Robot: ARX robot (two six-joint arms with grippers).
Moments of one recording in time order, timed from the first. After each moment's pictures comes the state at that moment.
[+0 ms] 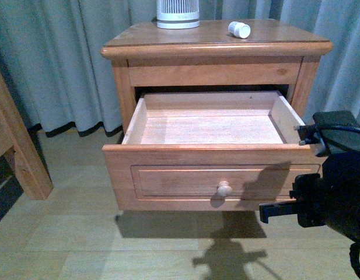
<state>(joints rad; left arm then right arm) 0.00 0.04 0.05 -0.01 0.00 -0.01 0.29 1.89 0.56 0.82 0.24 0.13</state>
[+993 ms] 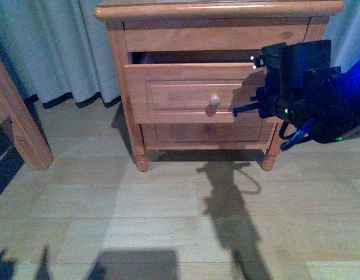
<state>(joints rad) 0.00 0.04 0.05 -0.01 0.00 -0.01 0.15 2.49 1.45 0.68 0.26 -0.10</state>
